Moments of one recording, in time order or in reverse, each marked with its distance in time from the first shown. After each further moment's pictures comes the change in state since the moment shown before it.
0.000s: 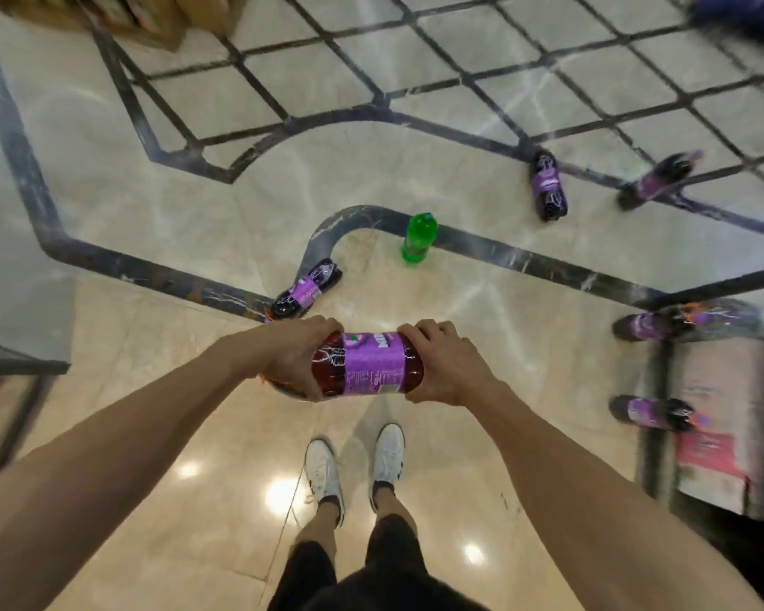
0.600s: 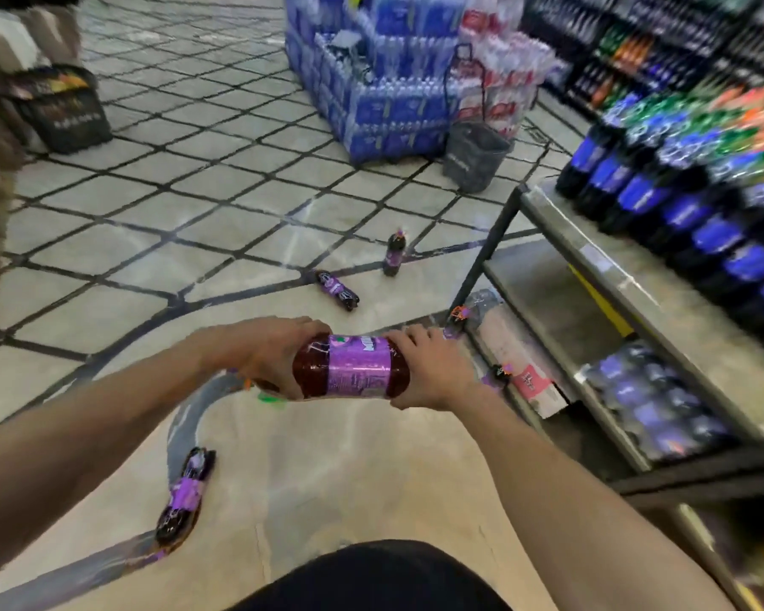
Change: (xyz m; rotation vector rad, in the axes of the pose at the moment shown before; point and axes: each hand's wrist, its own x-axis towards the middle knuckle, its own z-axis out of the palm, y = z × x) left_hand -0.045 0.254 -0.180 0.578 0.101 0.609; right_hand -0.259 0.000 -0.142 -0.038 0.461 0.645
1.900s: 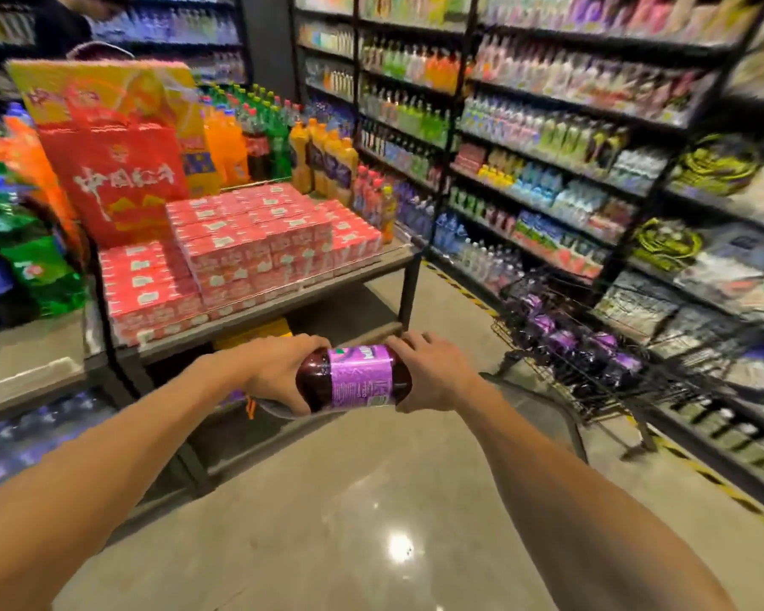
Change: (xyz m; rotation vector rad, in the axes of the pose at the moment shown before) left_hand 0.078 0.856 0.192 0.536 -0.559 1.412; right_hand -0.791 0.132 0.097 0.184 0.154 1.662
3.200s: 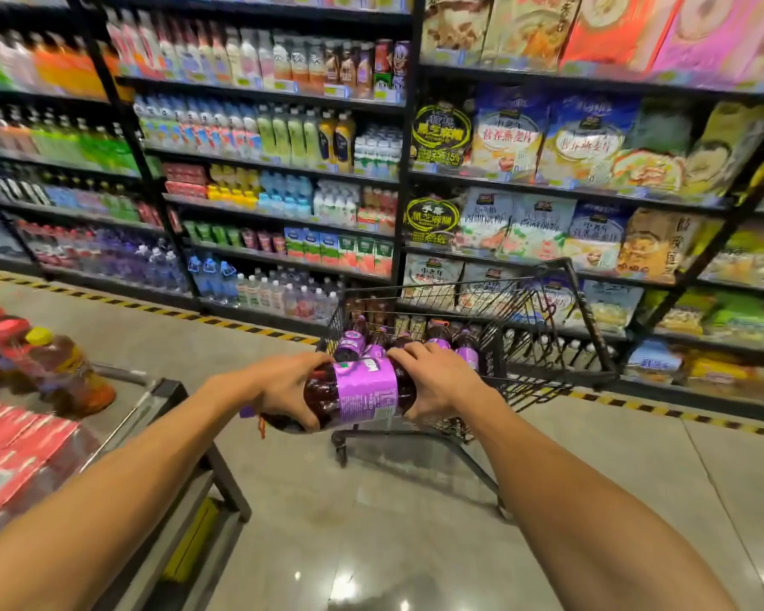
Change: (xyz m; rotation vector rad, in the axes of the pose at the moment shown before) left_hand 0.617 0.163 -0.123 0.257 -0.330 0.577; right_hand 0.130 0.458 0.025 0.066 -0.162 0.693
